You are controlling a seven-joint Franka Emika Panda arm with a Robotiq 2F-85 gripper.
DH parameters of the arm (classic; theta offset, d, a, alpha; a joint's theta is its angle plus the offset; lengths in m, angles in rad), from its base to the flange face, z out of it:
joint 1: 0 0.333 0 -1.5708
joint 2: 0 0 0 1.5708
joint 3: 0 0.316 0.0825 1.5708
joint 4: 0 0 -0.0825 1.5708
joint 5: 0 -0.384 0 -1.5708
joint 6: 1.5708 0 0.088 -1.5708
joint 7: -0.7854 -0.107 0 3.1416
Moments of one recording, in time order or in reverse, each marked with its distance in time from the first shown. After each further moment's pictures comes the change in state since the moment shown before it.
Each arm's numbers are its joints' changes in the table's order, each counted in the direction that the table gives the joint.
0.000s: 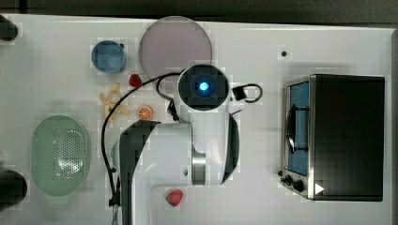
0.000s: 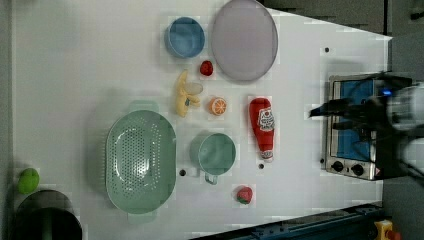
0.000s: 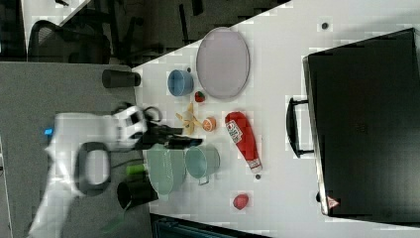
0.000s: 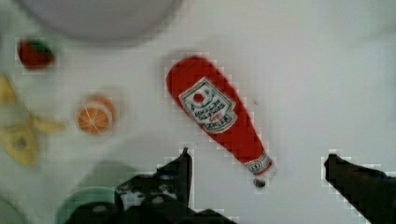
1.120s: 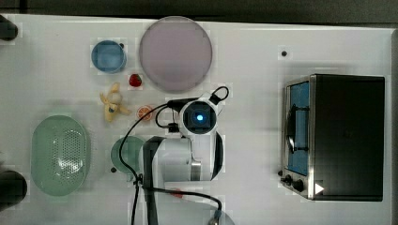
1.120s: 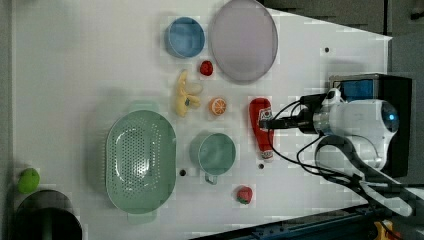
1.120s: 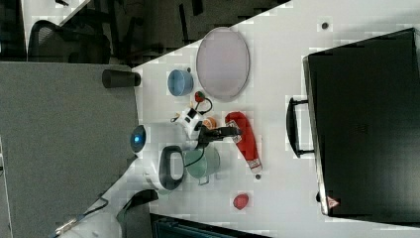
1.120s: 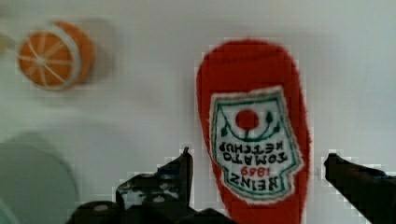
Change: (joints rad) arm 0.003 0.279 0.007 -0.223 -0.006 0.570 0.462
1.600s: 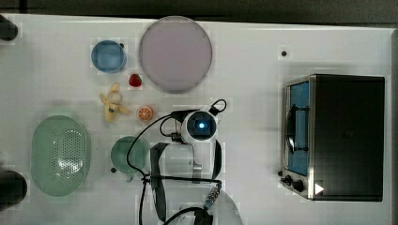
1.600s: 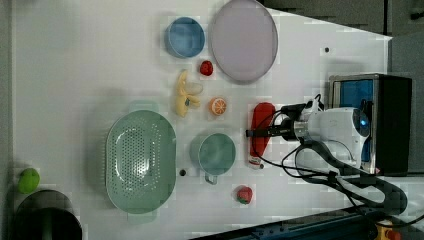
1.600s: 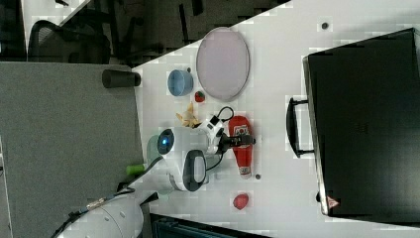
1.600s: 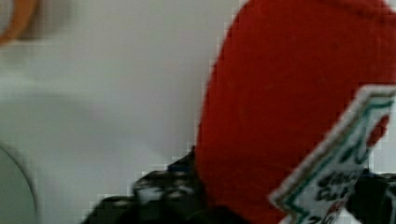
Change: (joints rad) arm -0.001 0.145 -0.011 -0.025 -0.003 0.116 0.009
